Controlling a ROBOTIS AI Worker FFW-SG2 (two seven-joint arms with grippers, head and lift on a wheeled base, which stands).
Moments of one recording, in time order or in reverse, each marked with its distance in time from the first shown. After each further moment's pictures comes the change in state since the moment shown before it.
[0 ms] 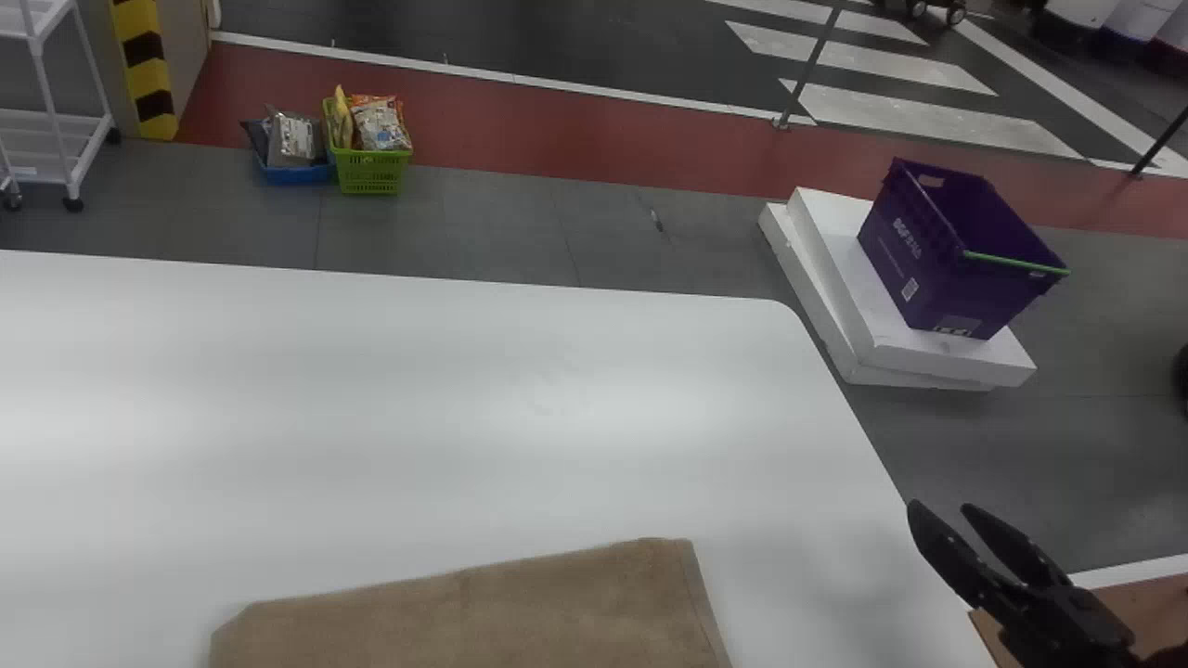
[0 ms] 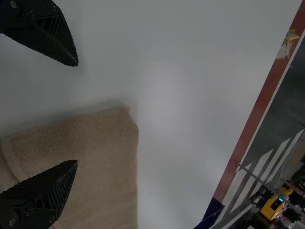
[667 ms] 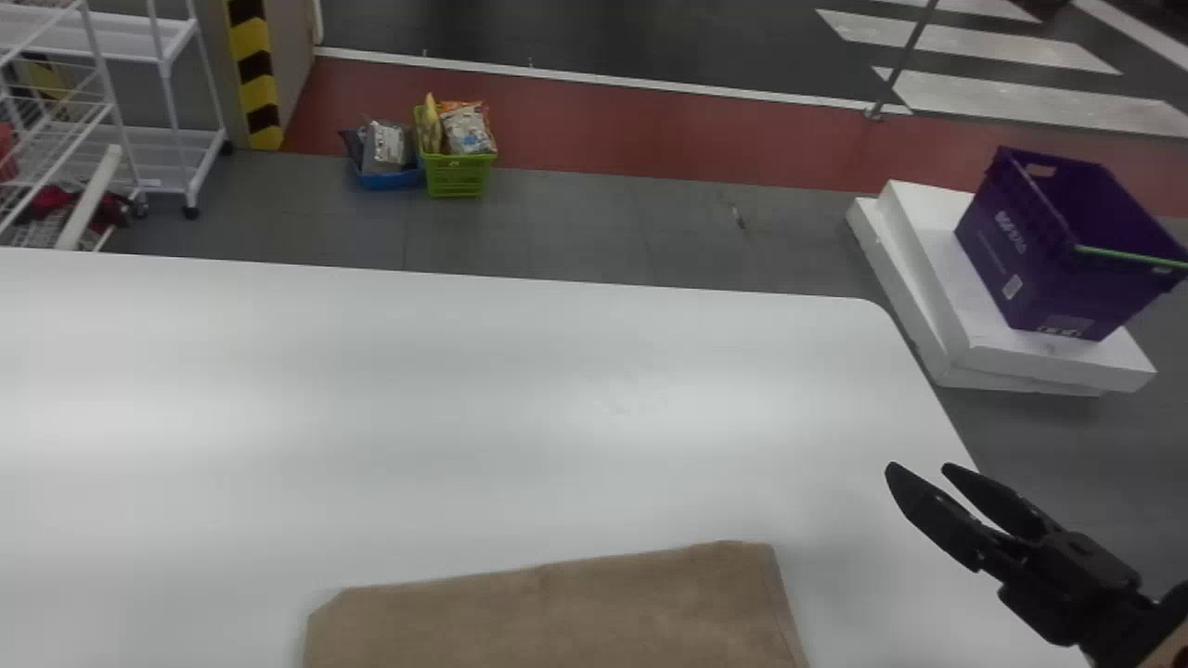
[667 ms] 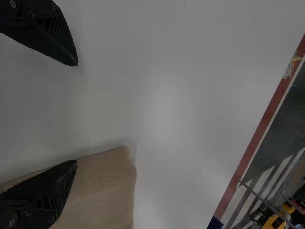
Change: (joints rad) left arm -0.081 0.000 0.102 0.111 -0.084 -0.046 -0.124; right arm 0.013 0.000 0.159 -0.246 -0.029 0.274 -0.068
